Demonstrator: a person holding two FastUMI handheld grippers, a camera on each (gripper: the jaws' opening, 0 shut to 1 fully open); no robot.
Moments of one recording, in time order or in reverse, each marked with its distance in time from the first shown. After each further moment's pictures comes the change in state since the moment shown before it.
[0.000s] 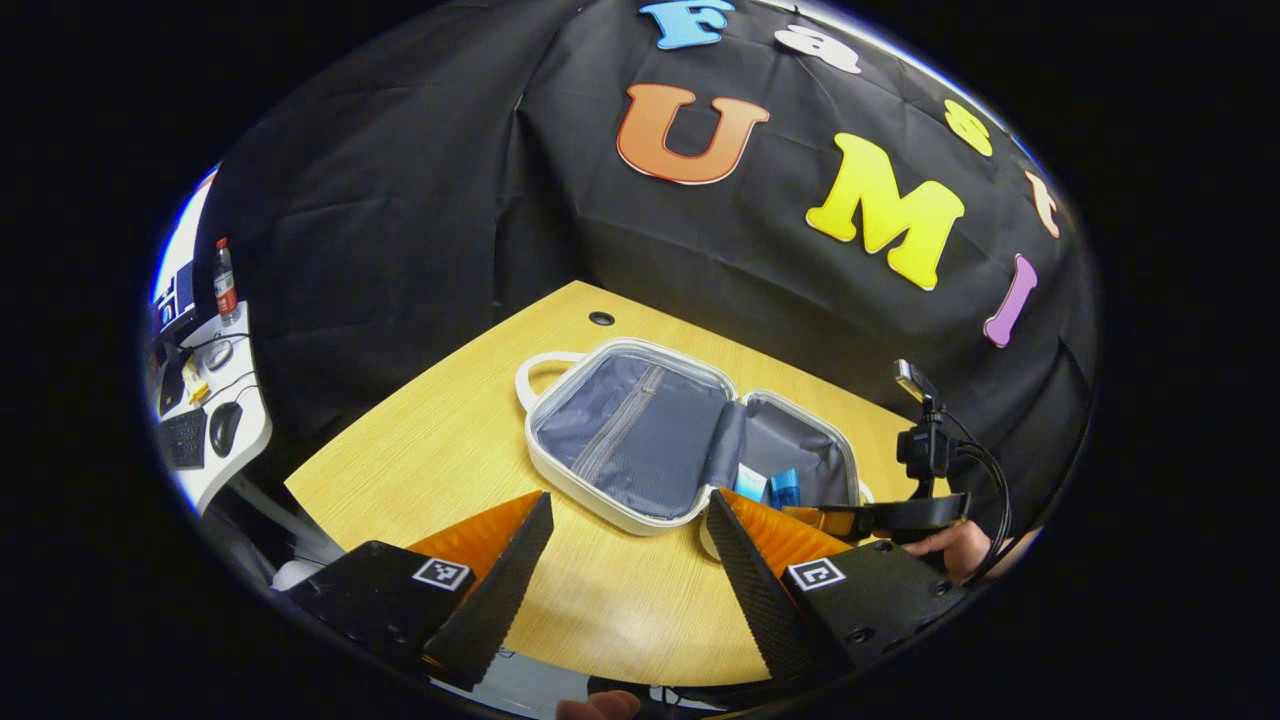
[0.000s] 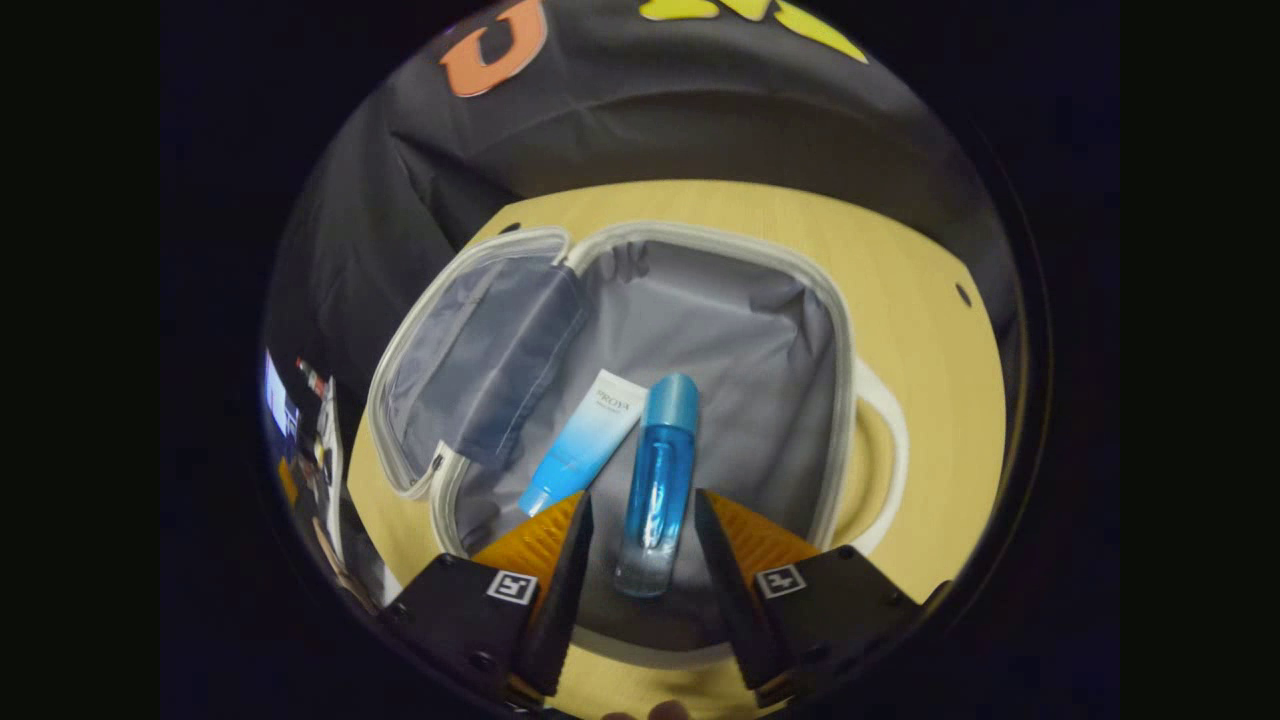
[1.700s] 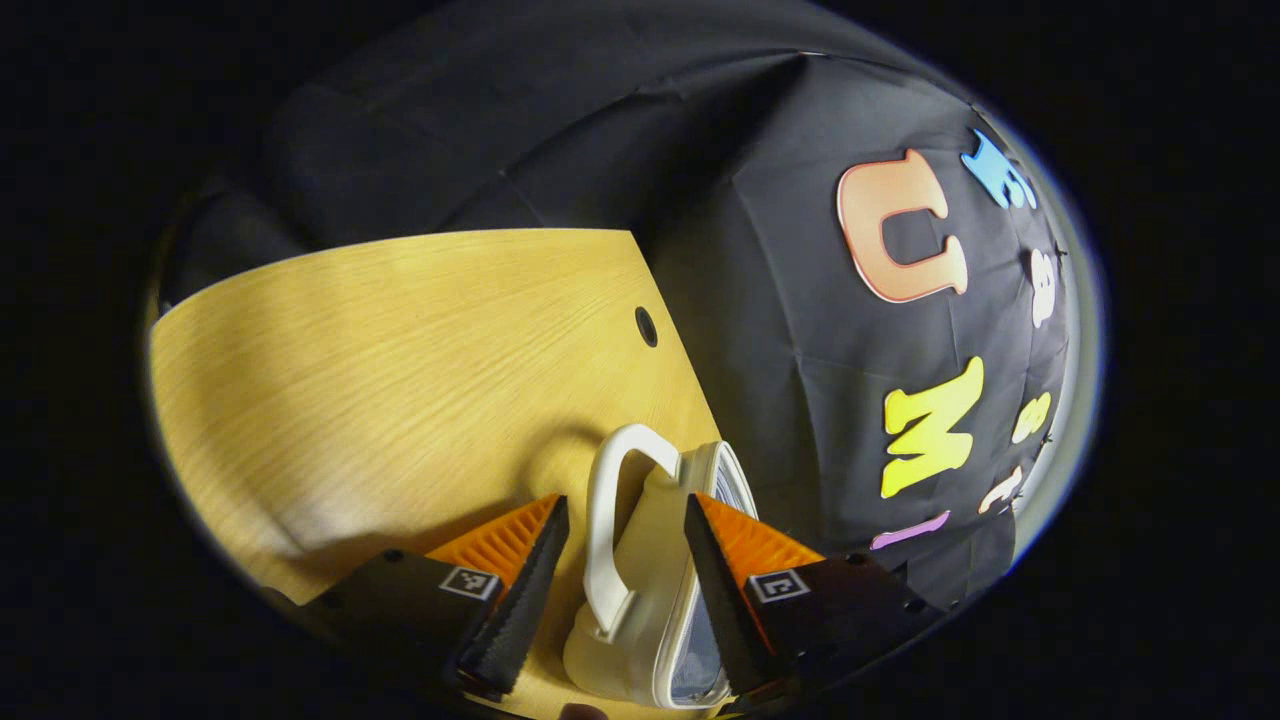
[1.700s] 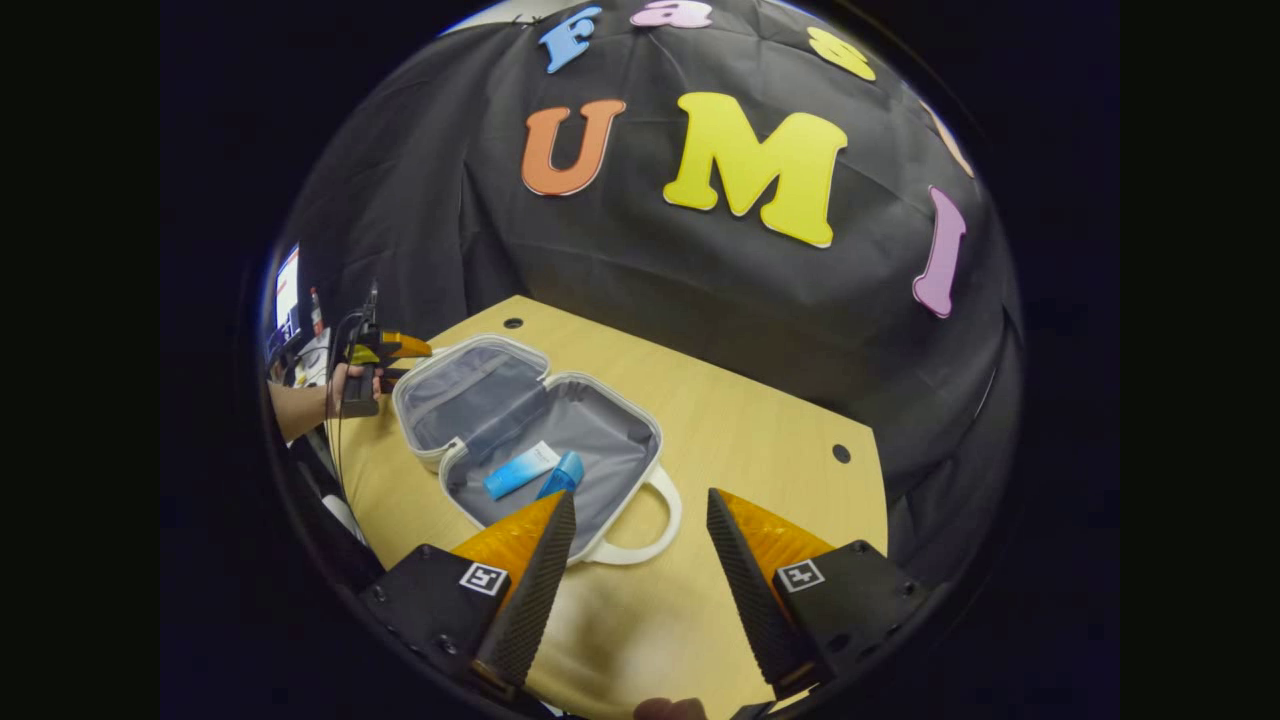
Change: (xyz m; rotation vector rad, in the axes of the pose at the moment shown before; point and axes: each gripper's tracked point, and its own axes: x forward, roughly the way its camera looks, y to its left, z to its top) left arm 0.255 0.113 0.048 -0.702 0.122 -0.418; right arm -0.189 -0.075 0.033 -0.223 -0.340 -0.173
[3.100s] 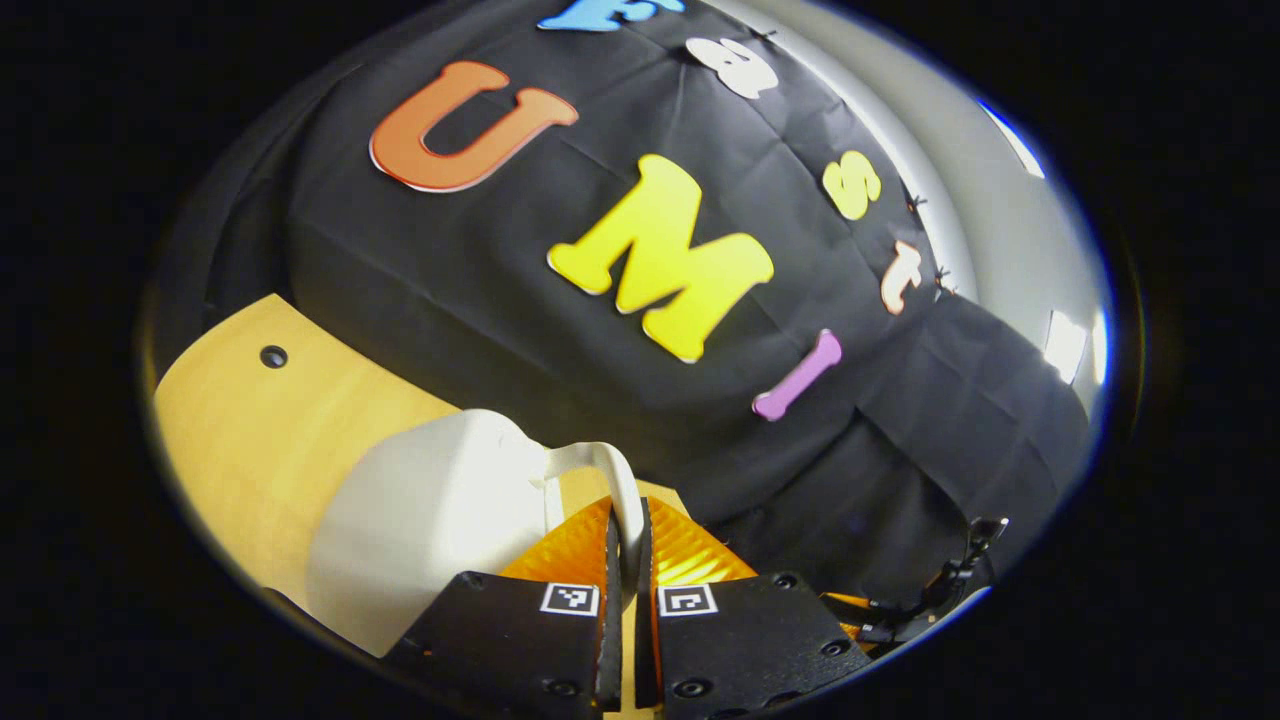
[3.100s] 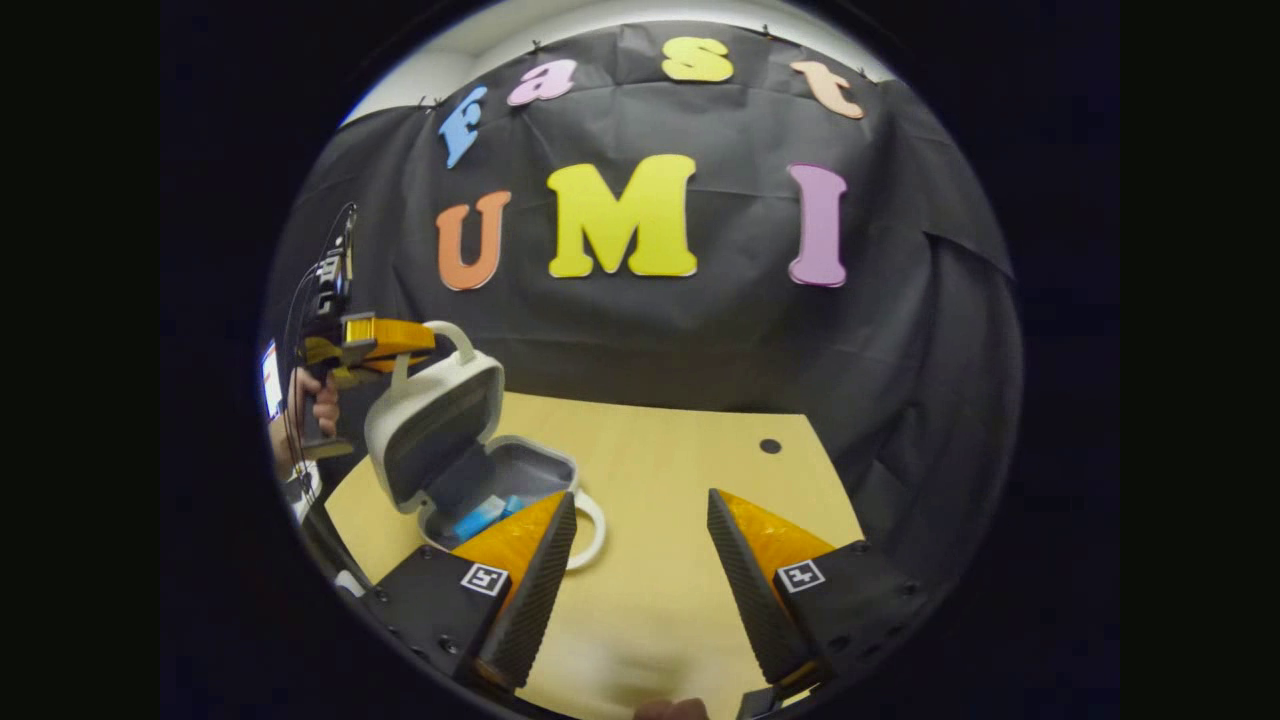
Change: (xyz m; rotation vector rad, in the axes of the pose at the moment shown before) left arm 0.018 -0.372 -0.242 0.645 0.116 -0.313; right arm -0.088 -0.116 -0.021 0.273 -0.215 -0.179
